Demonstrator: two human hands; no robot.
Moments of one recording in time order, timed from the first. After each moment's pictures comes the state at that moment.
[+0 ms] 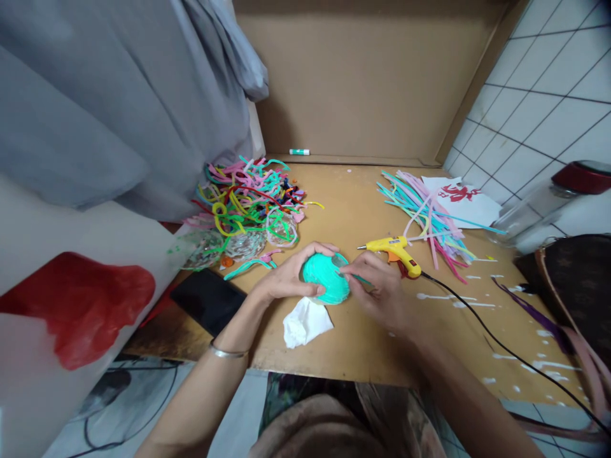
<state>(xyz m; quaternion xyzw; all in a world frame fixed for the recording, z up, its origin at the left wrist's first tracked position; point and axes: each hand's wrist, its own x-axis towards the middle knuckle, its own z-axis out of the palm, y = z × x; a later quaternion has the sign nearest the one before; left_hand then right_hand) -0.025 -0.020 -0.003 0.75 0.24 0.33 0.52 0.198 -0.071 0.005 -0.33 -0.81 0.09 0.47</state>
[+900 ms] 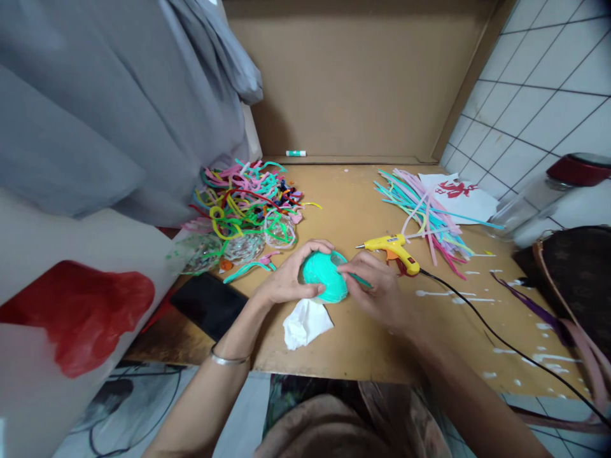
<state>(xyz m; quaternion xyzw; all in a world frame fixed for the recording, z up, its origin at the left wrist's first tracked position) -0.021 -0.027 0.004 0.79 0.26 0.36 0.42 0.195 -0.072 0.004 -0.34 -0.80 0.10 0.48</state>
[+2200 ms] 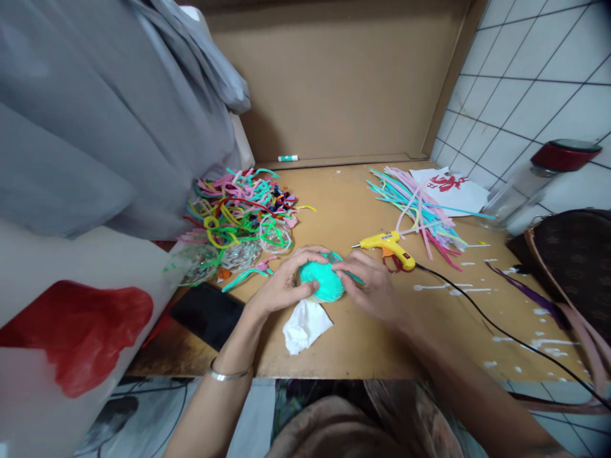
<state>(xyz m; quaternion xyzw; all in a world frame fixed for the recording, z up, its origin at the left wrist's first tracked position) -0.023 -0.034 0.008 0.81 0.27 0.35 0.39 0.193 -0.069 -0.002 -0.35 -0.80 0.10 0.48</state>
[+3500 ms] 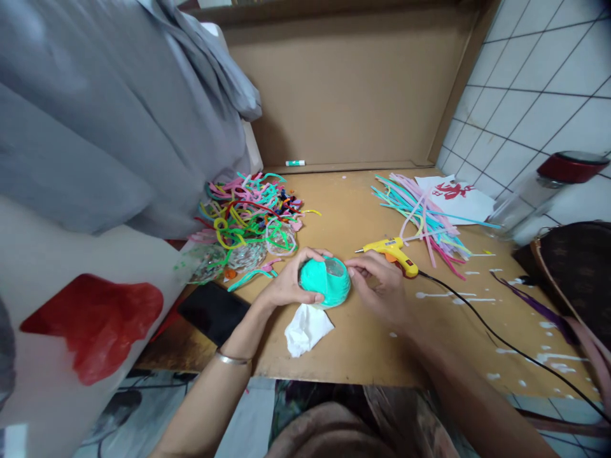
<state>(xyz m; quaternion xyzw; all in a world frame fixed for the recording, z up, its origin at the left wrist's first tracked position) -0.022 -0.022 -0.008 0.75 0.26 0.37 0.48 0.194 -0.073 0.008 -0.40 -0.74 0.11 0.53</state>
